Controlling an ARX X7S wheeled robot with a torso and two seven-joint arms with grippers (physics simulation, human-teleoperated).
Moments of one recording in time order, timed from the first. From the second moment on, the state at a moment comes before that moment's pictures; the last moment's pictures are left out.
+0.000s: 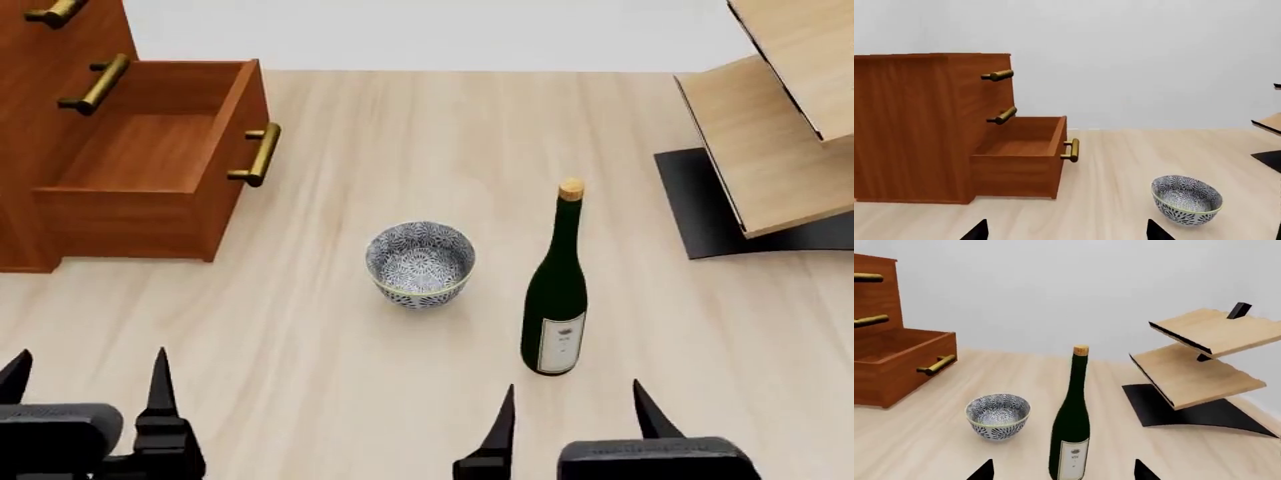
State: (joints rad) left arm -0.12 -0.13 0.10 0.42 -0.12 -0.46 -0.21; right arm 0.09 0.16 -0.12 -0.43 0.08 0.48 0.14
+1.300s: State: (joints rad) left arm -0.75 -0.22 -0.03 0.73 -0.23 -1.26 -0.32; right arm 0.65 0.18 -0.09 -0.85 0.21 1.32 0.16
